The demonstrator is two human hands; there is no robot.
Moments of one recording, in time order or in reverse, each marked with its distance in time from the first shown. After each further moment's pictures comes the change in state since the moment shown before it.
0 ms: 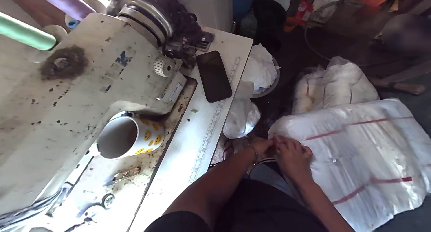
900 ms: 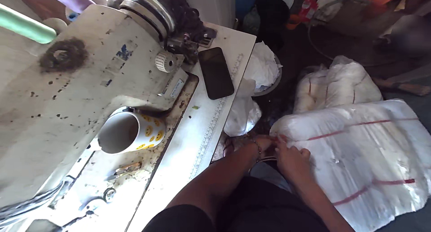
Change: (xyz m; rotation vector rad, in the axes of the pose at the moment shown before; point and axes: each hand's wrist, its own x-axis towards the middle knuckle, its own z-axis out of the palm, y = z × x) left_hand -0.003 0.012 0.007 -0.070 -0.025 -0.066; right_hand 0.021 -0.034 -0.050 -0.041 -0.640 0.246
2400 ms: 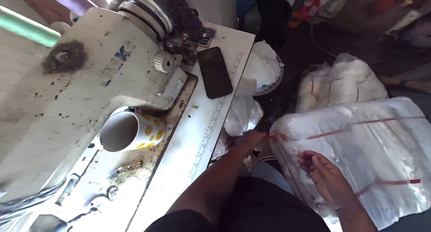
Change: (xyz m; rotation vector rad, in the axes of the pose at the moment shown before) left_hand -0.026 0.024 -0.030 0.697 0.164 0.071; right_hand -0.020 0.093 0.038 1.725 0.176 -0.231
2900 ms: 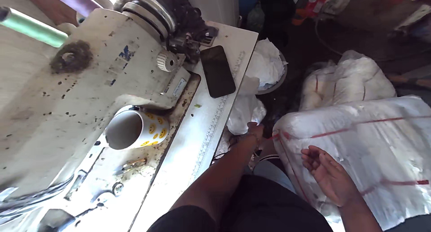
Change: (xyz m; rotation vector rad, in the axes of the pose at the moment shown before) left_hand 0.025 -0.006 0.012 -0.607 0.251 -0.179; right_hand 0.004 -0.001 -0.003 0.155 -0.003 0.056
